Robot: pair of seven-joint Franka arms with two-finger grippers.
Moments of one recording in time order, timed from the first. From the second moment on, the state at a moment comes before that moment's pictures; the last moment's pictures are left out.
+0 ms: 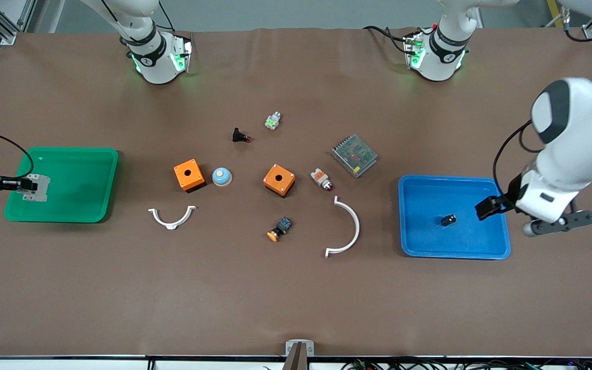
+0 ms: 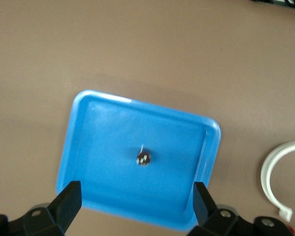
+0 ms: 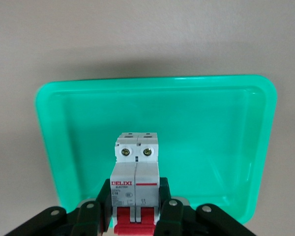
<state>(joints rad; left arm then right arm) -0.06 0.22 -0.04 -1.63 0.03 1.93 -0.29 -0.32 0.42 -0.12 -1.79 -0.02 1.99 -0.38</state>
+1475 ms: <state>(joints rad) -0.01 -0.07 -0.04 -1.59 0.03 1.51 -0.03 -0.37 0.28 -0.11 -2.00 -0.05 2.14 -0.44</state>
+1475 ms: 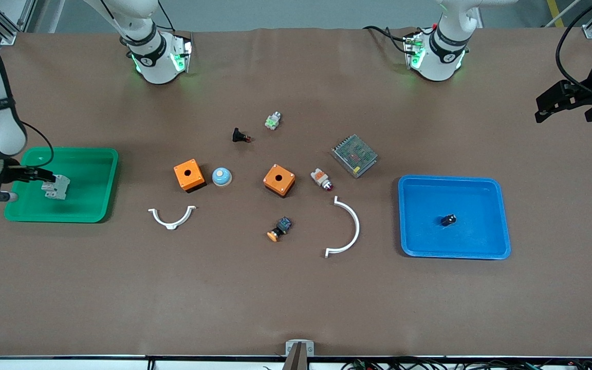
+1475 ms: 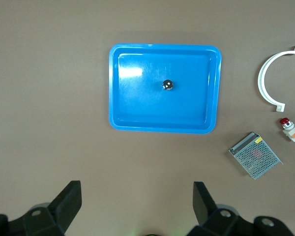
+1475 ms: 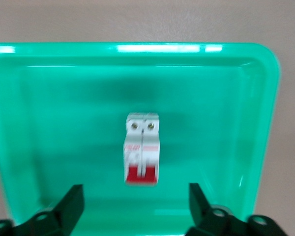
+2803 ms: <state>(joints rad) -0.01 -0.07 -0.08 -1.59 0.03 1.51 -0.03 -0.03 -0.05 -0.08 -1.77 -0.04 1.84 -0.01</state>
